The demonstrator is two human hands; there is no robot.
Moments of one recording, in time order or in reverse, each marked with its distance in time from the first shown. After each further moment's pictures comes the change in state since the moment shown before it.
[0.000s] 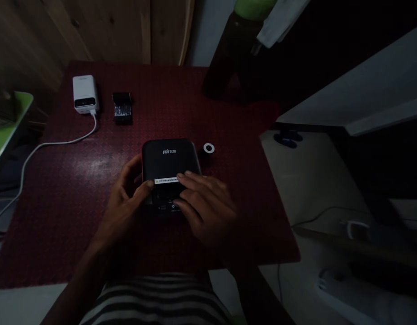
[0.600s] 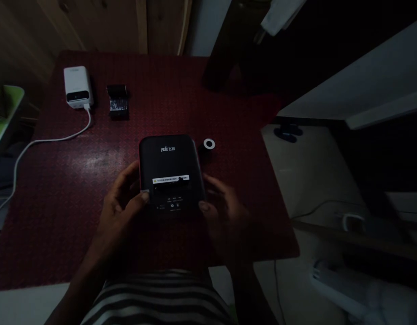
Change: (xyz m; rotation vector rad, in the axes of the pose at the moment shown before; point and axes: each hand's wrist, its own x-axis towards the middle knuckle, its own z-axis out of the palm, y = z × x) left_hand -0.020 -0.011 -0.008 0.019 0.008 -0.048; right_hand -0.048 0.006 -0.001 0.297 0.053 0.681
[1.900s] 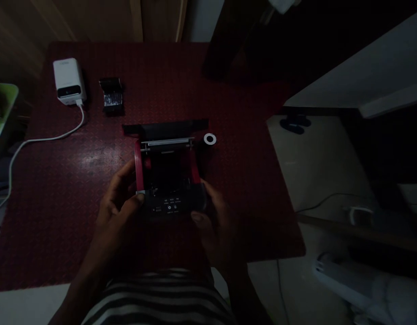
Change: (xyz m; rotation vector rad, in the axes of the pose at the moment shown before) left_hand -0.004 0.011 0.013 -0.057 0.071 -0.097; right_hand -0.019 0.007 0.007 0.091 -0.088 0.027
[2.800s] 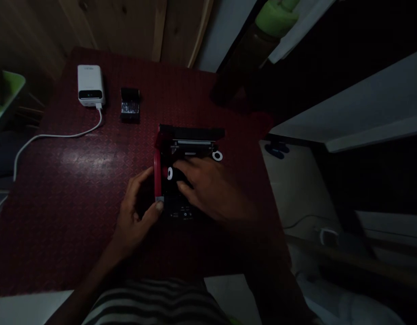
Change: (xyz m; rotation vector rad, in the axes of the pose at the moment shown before) left_hand 0.016 -0.030 -0.020 0.189 -0.107 0.336; right_hand 0.136 -0.096 0.017 -0.787 -0.685 -0.332
